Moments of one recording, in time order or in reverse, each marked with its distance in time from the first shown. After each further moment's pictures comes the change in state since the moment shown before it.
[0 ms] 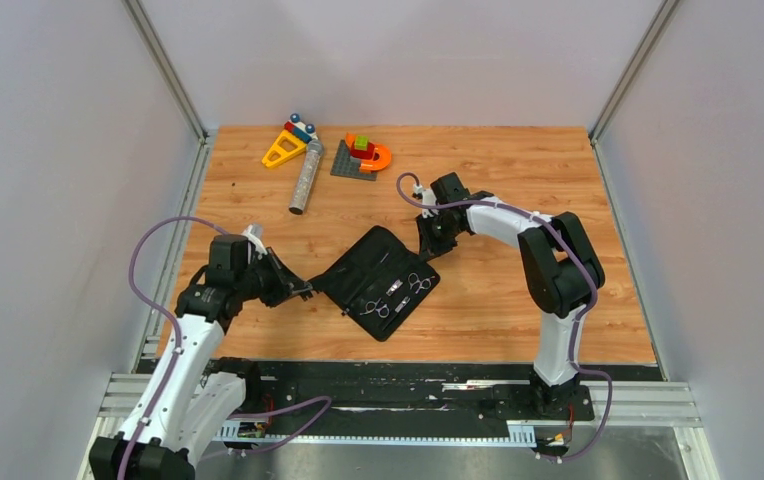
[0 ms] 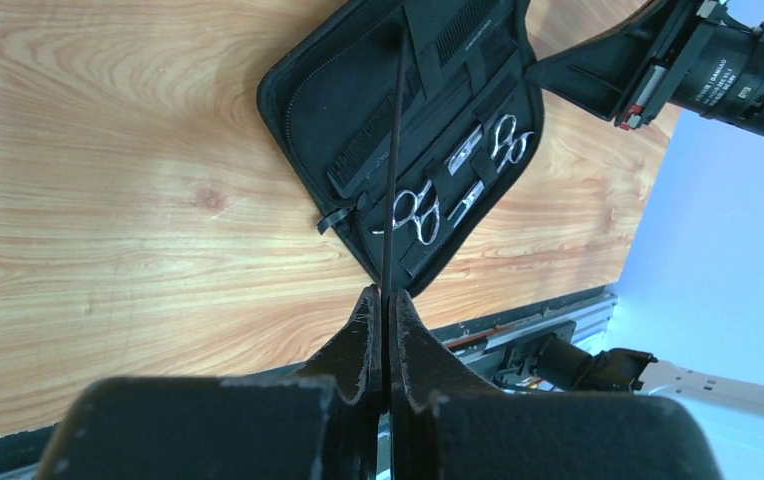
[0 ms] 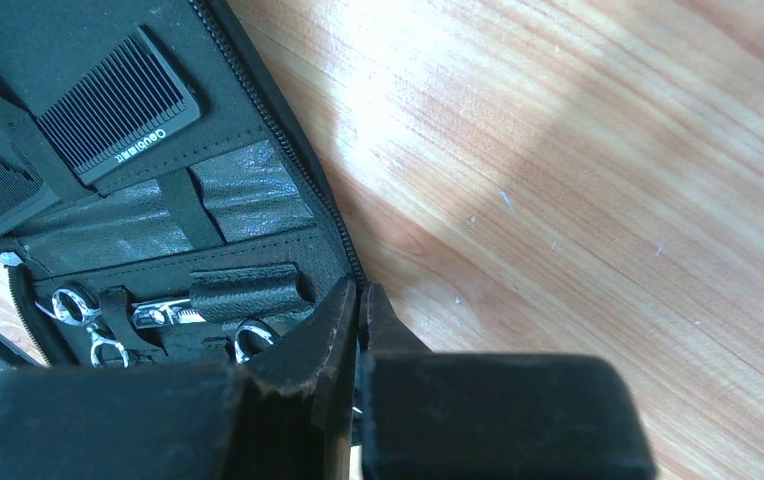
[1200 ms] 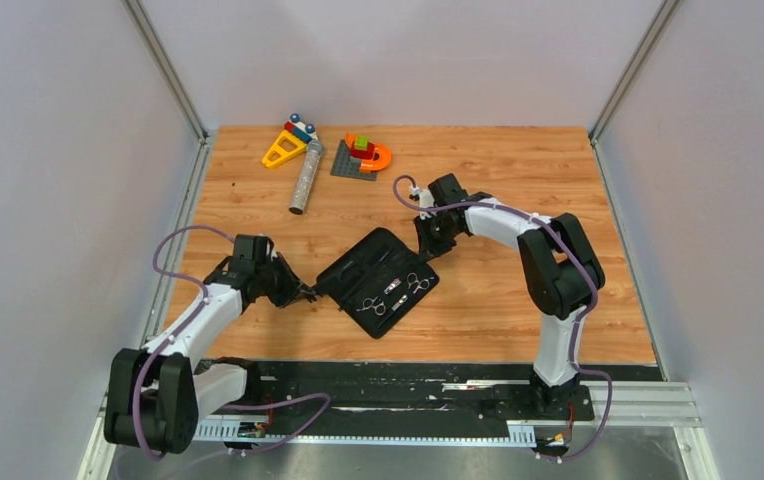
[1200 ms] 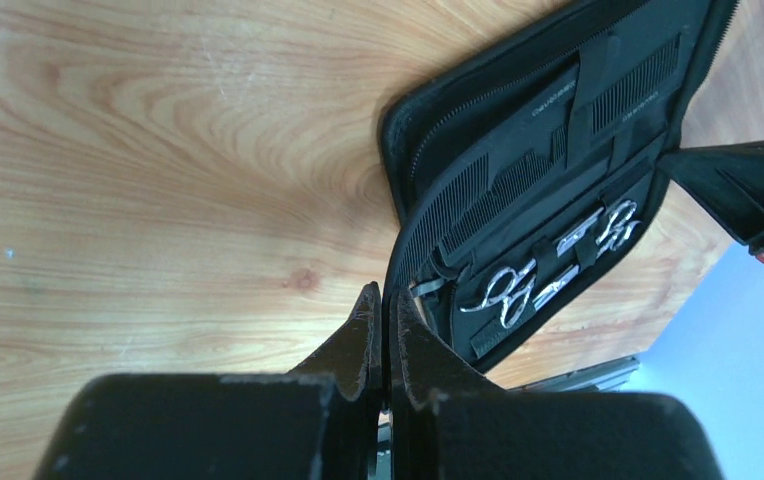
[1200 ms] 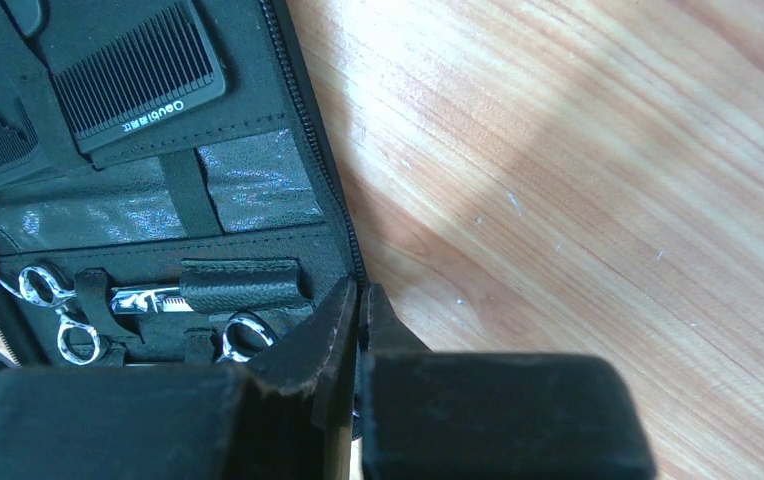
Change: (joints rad) left arm 0.000 0.308 -0.120 0.246 -0.093 -0.076; right arm 0.013 -0.007 -0.006 0.005 0.006 -0.033
